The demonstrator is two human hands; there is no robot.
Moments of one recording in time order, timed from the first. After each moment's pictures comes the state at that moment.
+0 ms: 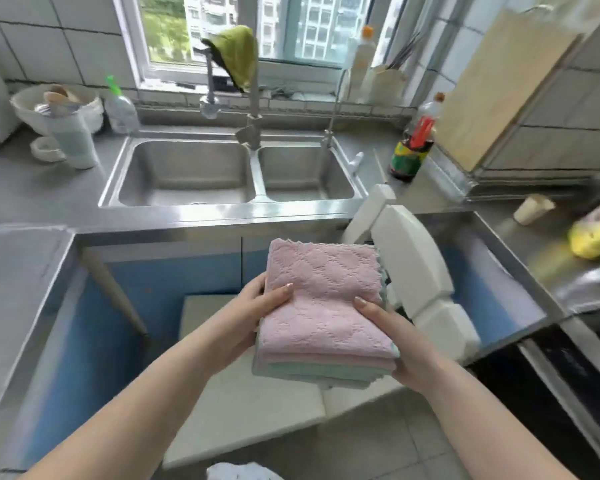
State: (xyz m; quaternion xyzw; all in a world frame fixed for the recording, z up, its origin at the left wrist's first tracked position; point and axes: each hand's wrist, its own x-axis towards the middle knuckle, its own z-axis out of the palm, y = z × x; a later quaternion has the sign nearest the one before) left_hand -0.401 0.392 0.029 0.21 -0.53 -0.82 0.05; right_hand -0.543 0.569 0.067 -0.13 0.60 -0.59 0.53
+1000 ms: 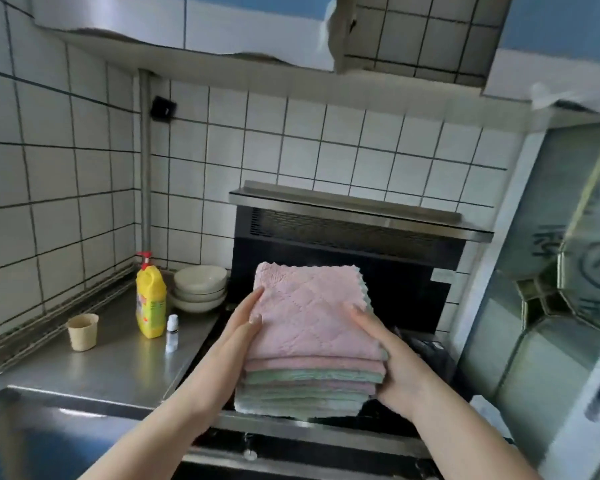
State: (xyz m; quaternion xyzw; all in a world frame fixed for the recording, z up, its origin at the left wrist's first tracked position) left_hand -0.844 0.849 0.187 -0.31 -0.69 -0.66 -0.05; right_hand -0.663 1.019 0.248 0.12 0.59 -0.80 -0.03
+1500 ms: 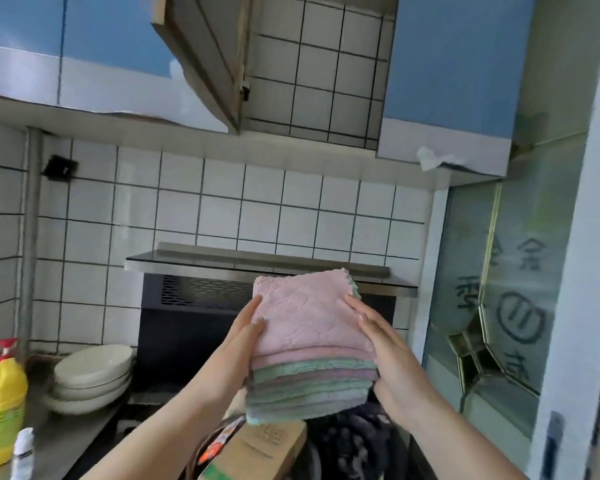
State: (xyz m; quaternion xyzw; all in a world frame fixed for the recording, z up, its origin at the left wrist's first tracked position) left_hand -0.839 1.074 0.284 -0.38 -0.61 -0.69 -0.06; right_hand -0.657 1.205 0.320 0.05 0.71 -0.64 -0.30
